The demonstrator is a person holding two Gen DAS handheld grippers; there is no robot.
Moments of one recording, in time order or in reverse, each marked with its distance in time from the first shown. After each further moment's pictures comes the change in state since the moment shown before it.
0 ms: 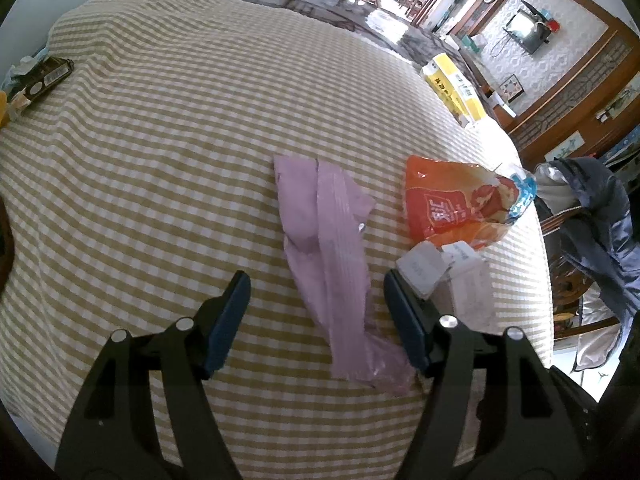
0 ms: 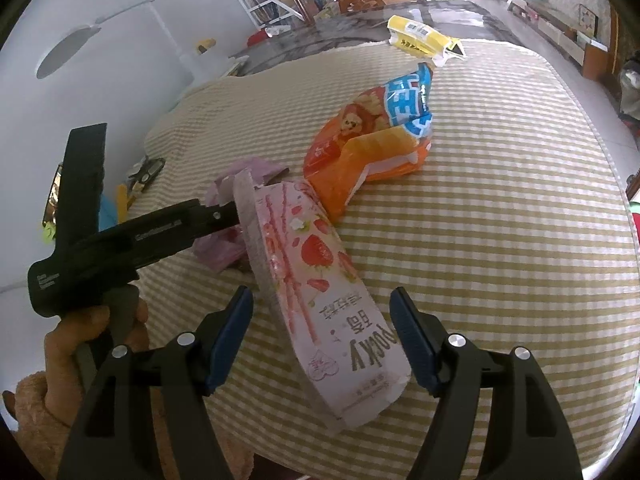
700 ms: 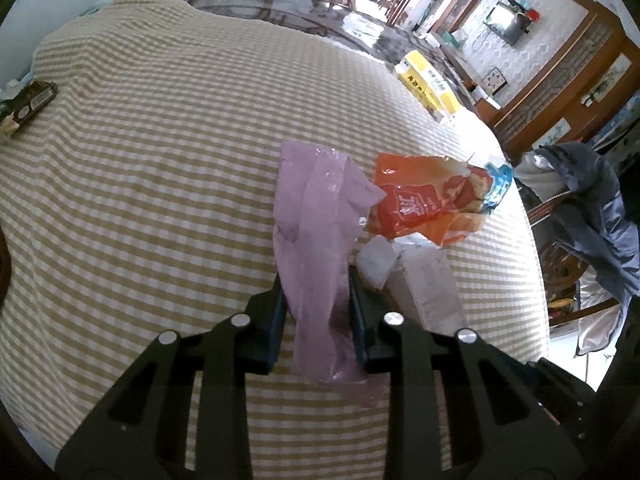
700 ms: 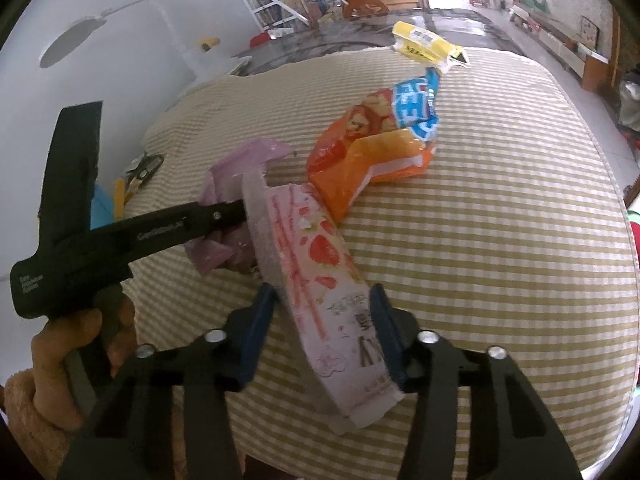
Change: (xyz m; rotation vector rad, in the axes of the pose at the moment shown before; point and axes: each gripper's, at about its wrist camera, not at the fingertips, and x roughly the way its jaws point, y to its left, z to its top) left arm -0.009 -0.011 -0.003 0.061 -0.025 -0.034; right arm 0.000 0.007 -0.003 -0.048 -0.031 -0.033
